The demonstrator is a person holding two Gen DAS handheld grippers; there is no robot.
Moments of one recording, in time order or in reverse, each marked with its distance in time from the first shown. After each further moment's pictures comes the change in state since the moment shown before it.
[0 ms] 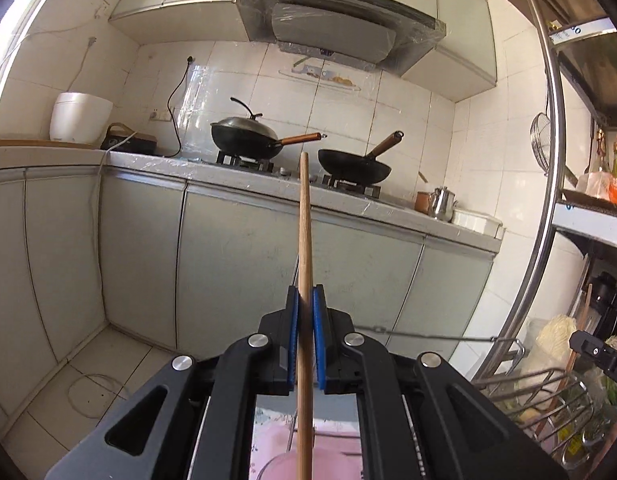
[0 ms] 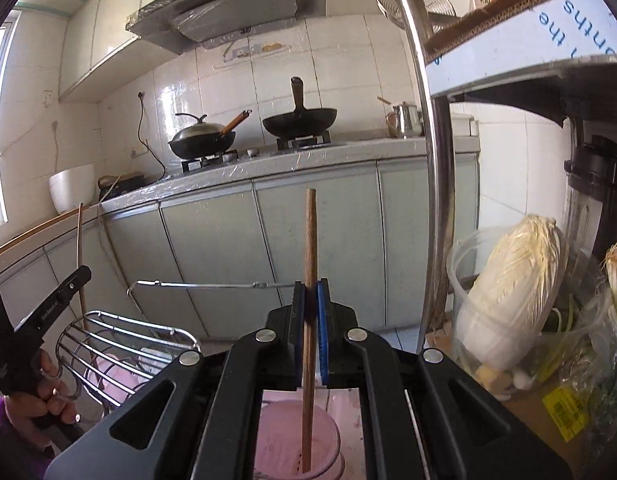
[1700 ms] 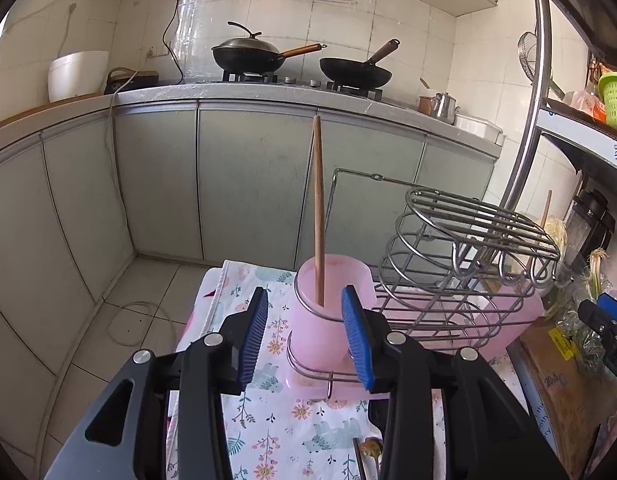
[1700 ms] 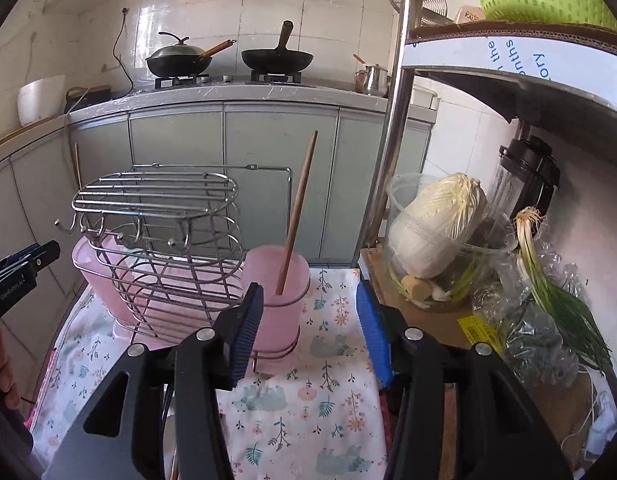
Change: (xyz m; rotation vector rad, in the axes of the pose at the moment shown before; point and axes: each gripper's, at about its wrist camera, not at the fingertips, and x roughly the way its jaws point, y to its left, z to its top) left arm -0.085 0.012 -0.042 0.073 0.339 0.030; right arm -0.086 0.049 -0.053 -0.152 0.218 -0.264
